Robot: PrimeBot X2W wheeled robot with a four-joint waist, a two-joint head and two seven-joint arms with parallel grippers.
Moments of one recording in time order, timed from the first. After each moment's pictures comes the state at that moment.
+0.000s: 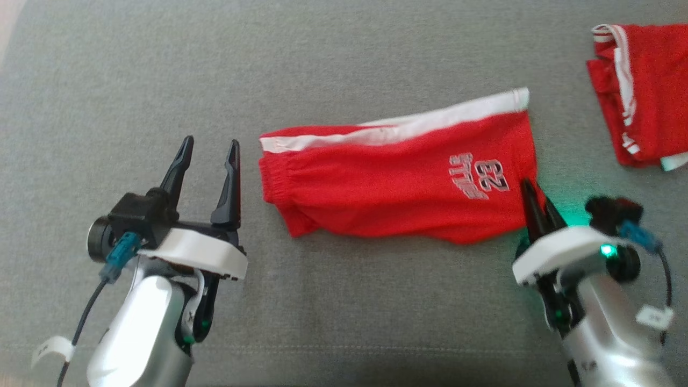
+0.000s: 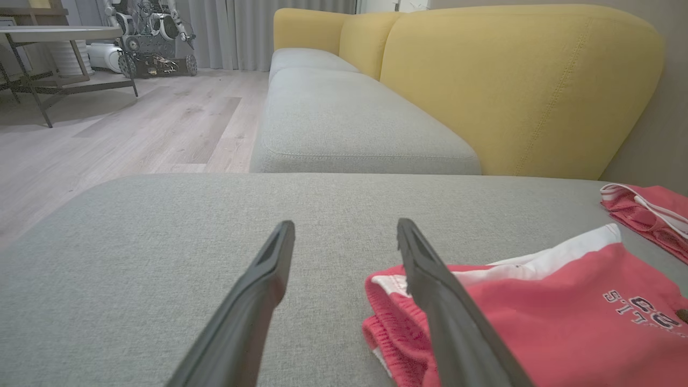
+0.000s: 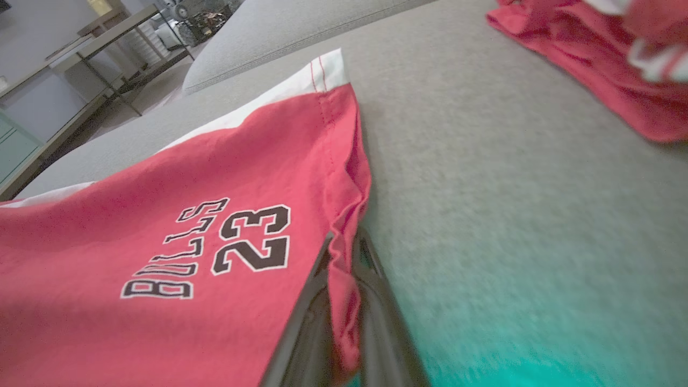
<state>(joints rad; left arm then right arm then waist) -0.29 0.21 -0.38 0.17 -0.35 0.12 -0.25 -0.39 -0.13 0.17 0.69 0.44 0.13 -0.14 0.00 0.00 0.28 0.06</state>
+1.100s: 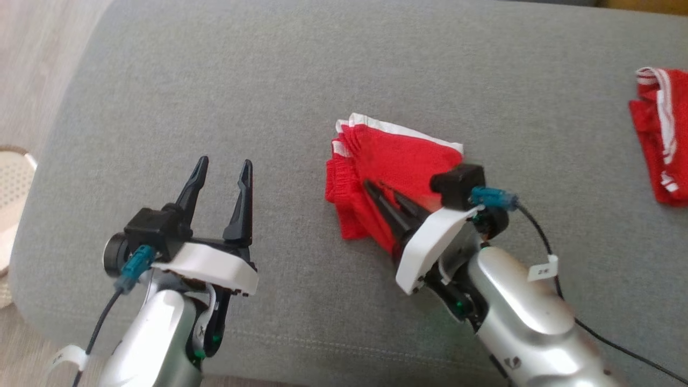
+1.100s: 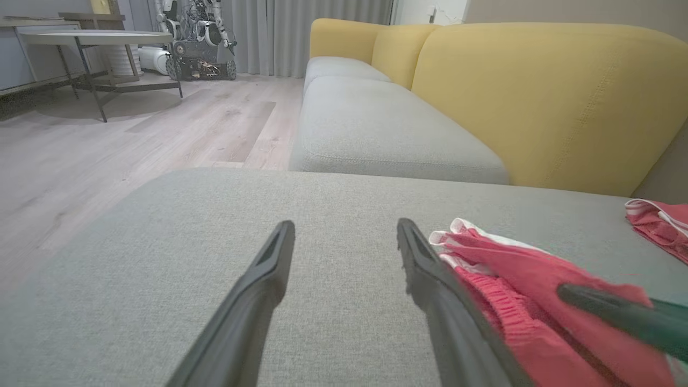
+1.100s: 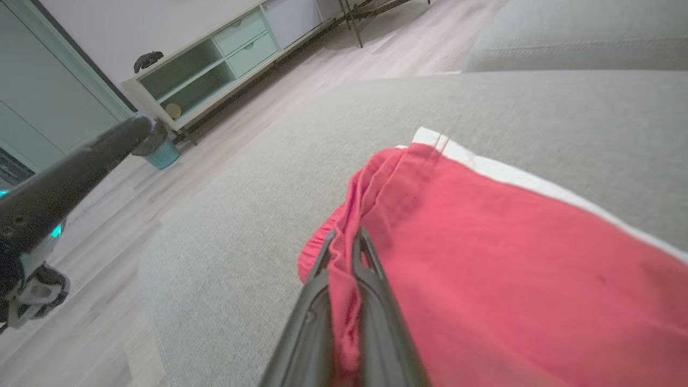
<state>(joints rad) -0.25 0.20 -0.41 0.18 -0.37 0.13 -0.25 -0.47 -0.07 0.61 0.44 0.52 0.13 0.10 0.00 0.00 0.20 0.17</state>
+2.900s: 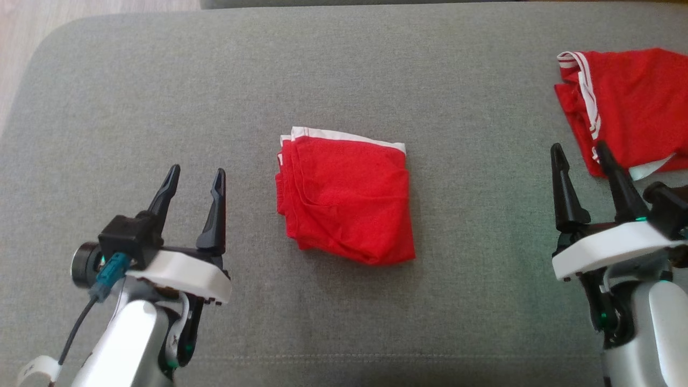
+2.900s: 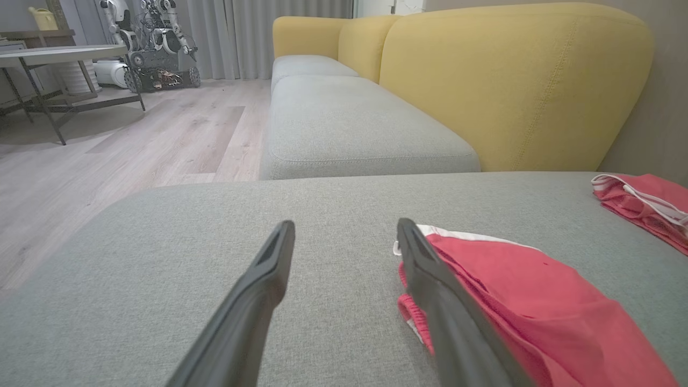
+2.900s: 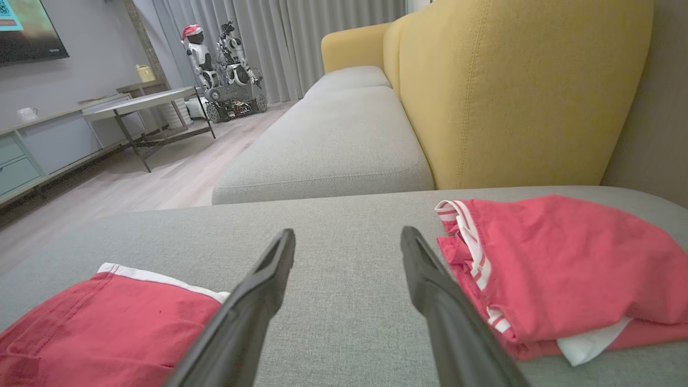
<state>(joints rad) -0.20 0.28 -0.39 0.13 -0.37 0.16 -0.21 -0.15 -0.10 -0.02 0.03 0.23 0.13 0.08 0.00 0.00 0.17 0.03</state>
